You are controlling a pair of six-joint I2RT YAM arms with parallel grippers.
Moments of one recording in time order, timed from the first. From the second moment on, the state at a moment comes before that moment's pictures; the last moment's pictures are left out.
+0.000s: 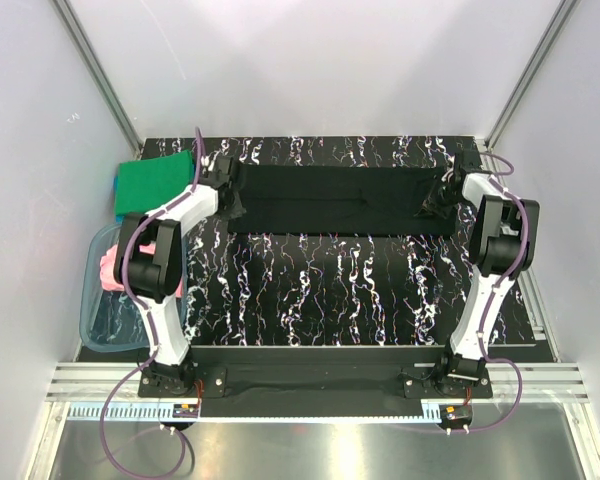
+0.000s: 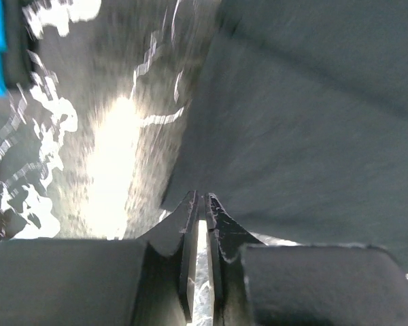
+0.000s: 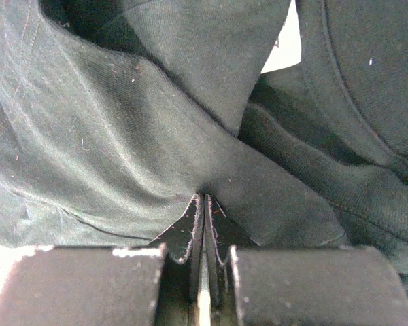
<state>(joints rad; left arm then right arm) -0.23 1.92 1.38 -0.48 -0.22 -0.50 -0.16 2.15 1.56 -0.53 -0.33 0.38</state>
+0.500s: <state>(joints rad) -0.26 1.91 1.26 -0.48 -0.12 -0.49 -0.16 2.31 1.85 -0.64 -0.25 0.27</state>
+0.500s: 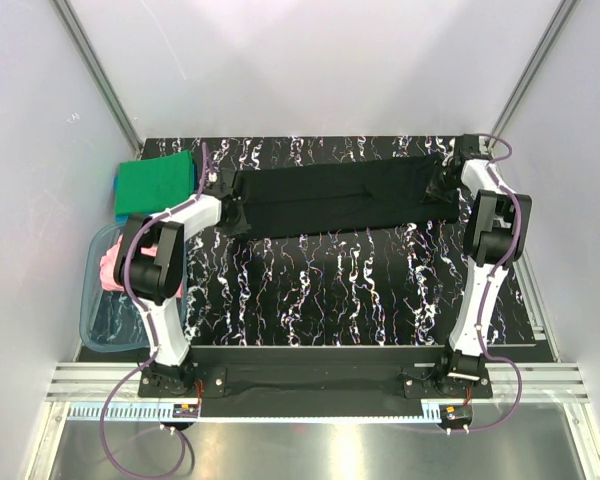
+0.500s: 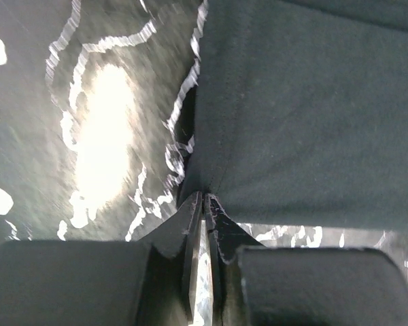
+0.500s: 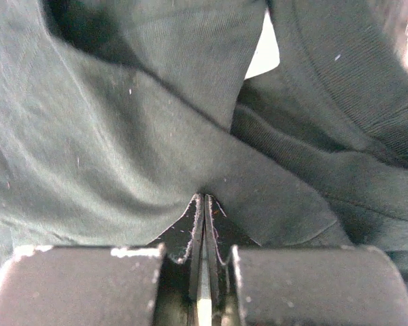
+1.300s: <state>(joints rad) -0.35 1.56 1.08 -0.58 0.10 -0.54 -0.15 1.80 1.55 -0.59 -0.36 0.53</state>
